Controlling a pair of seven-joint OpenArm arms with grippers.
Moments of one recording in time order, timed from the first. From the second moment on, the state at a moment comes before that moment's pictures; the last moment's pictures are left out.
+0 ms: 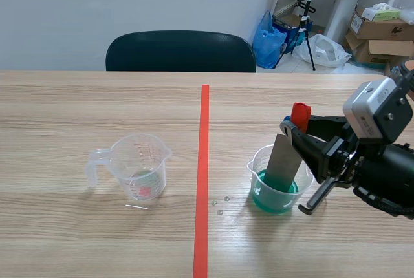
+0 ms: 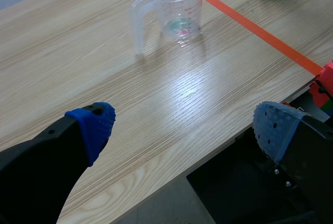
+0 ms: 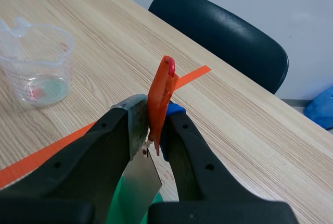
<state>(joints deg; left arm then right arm) 80.4 -32.4 -24.7 95.9 -0.9 -21.5 -56.2 -14.2 38.4 -18.1 87.9 7.1 17.9 32.6</state>
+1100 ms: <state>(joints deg) 80.4 -32.4 -24.7 95.9 -0.9 -21.5 -56.2 -19.7 40.5 -11.8 97.6 7.3 18.1 29.8</state>
